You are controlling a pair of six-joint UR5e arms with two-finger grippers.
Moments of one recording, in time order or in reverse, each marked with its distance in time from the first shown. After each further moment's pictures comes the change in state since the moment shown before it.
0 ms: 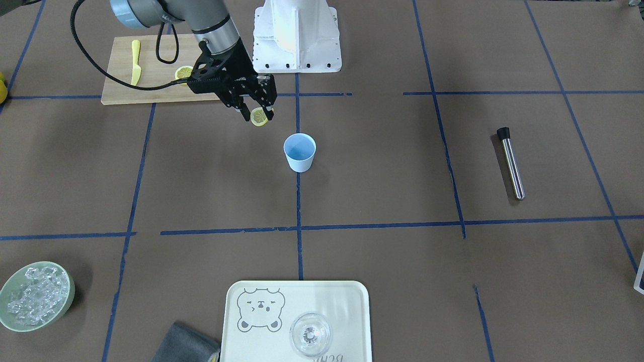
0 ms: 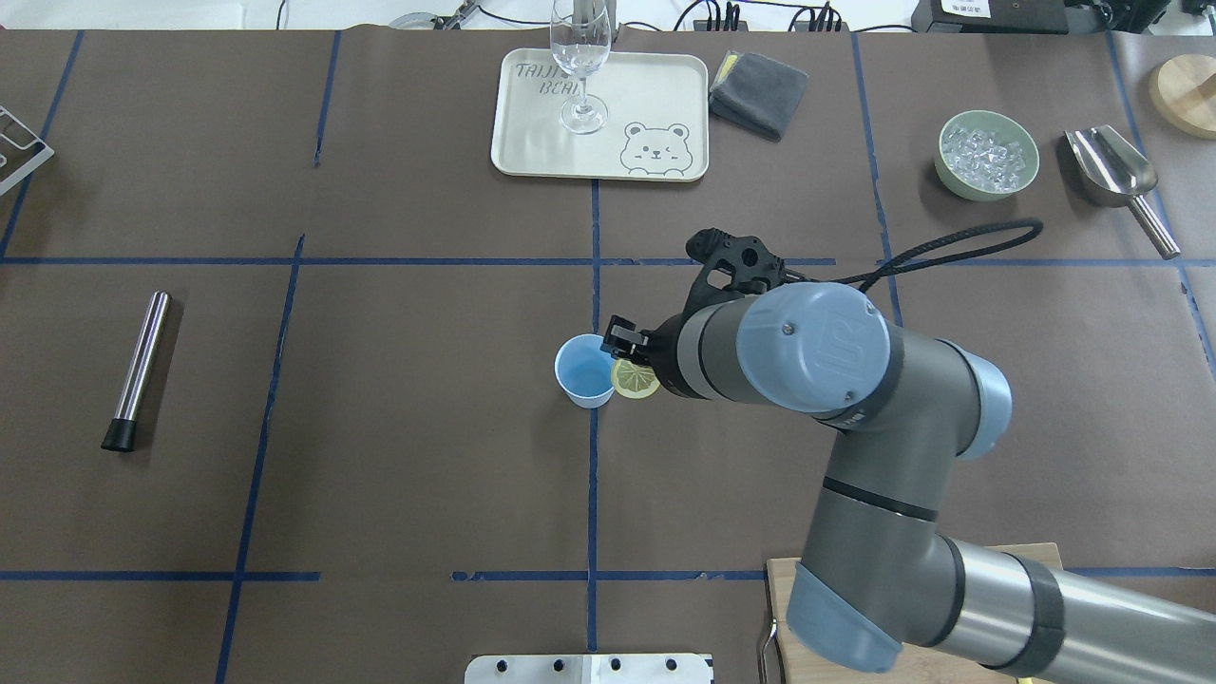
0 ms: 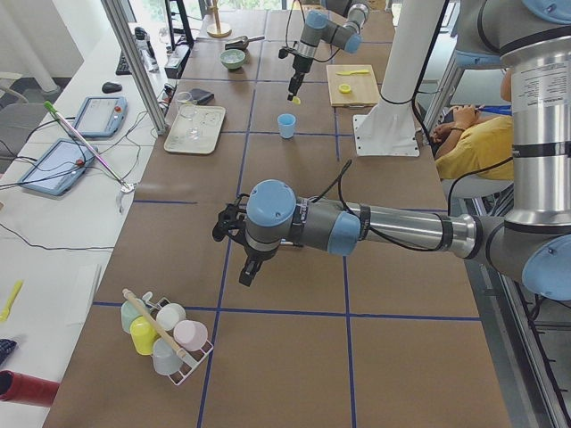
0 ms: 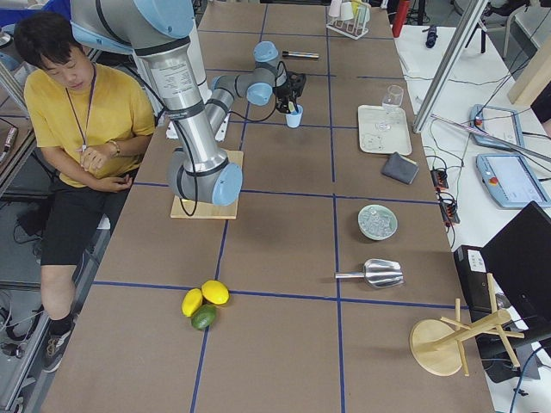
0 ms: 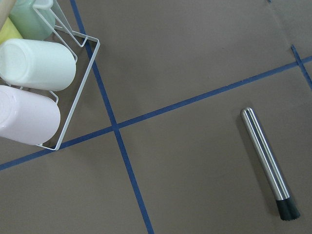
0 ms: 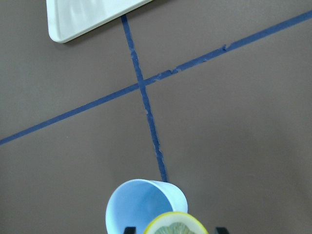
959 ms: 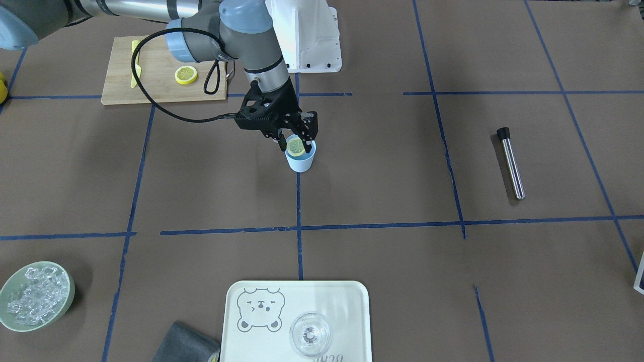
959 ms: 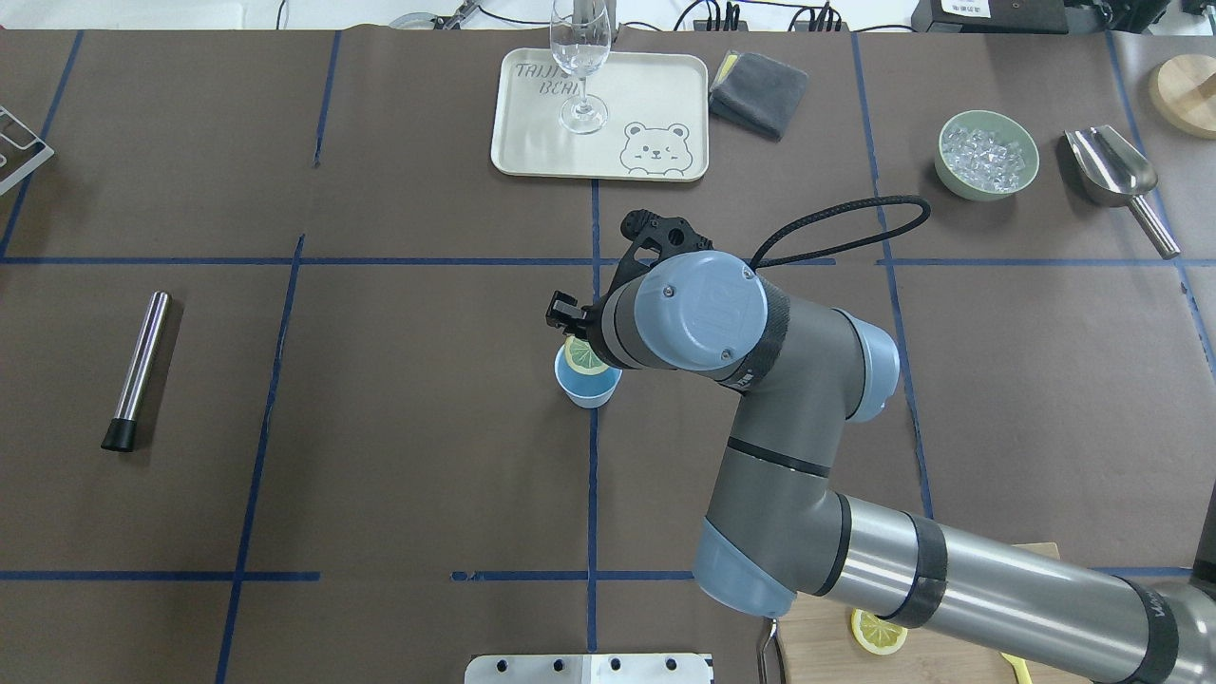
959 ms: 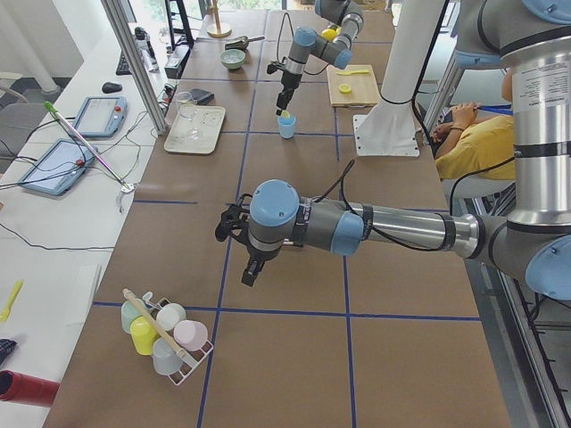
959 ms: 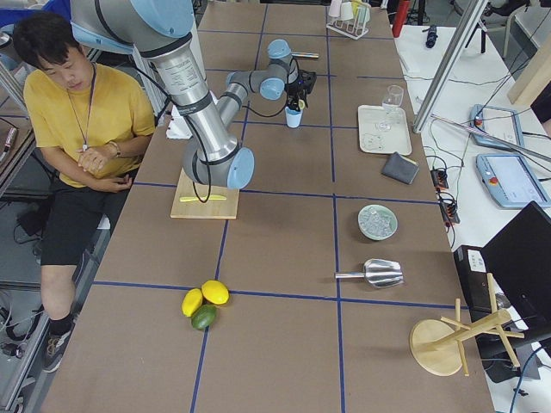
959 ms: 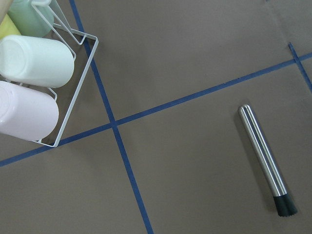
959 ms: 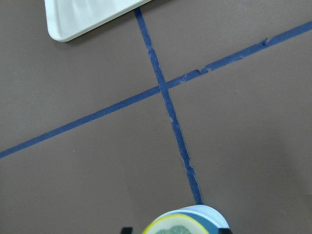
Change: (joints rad) left arm 0.000 0.007 -0.006 0.000 0.000 0.000; right arm -0.001 0.108 -0.160 0.015 0.002 0.012
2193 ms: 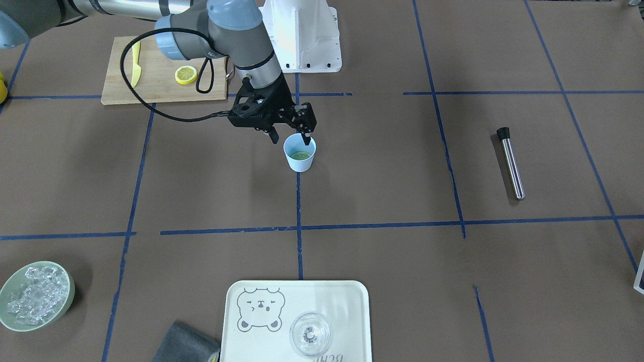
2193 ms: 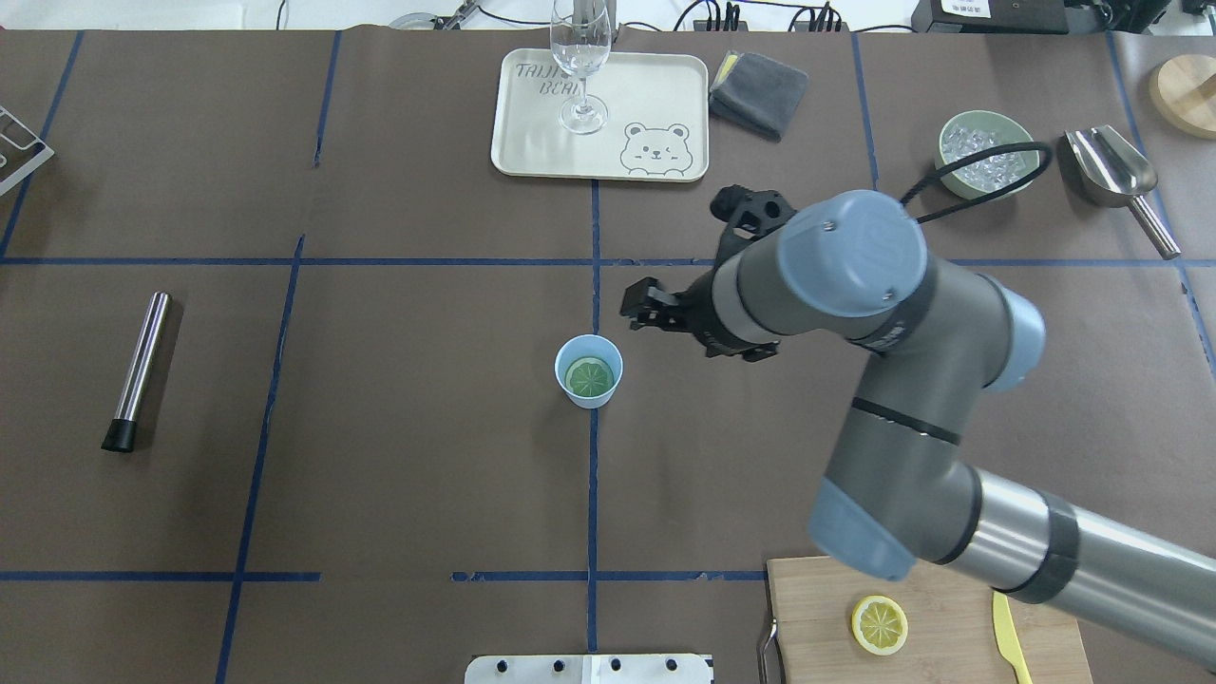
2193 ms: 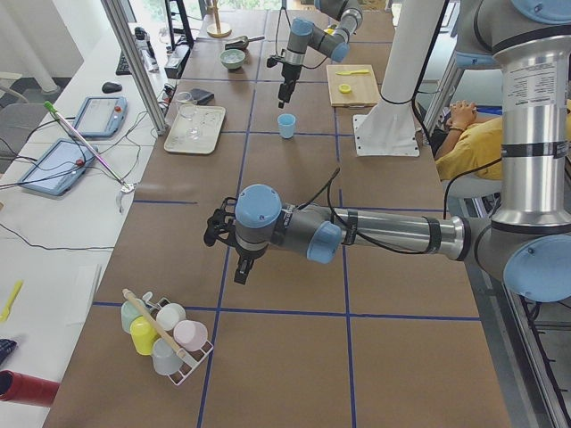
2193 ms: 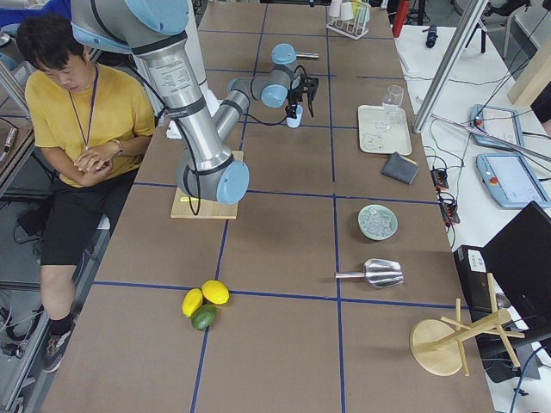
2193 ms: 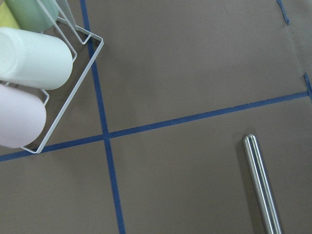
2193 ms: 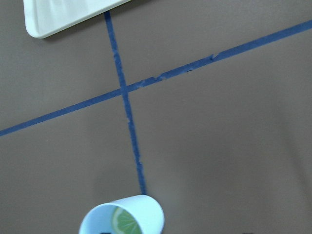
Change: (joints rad) left arm 0.264 -0.105 0.184 -0.395 0.038 -0.552; right arm 0.130 -0.202 0.181 0.003 0.224 -0.138
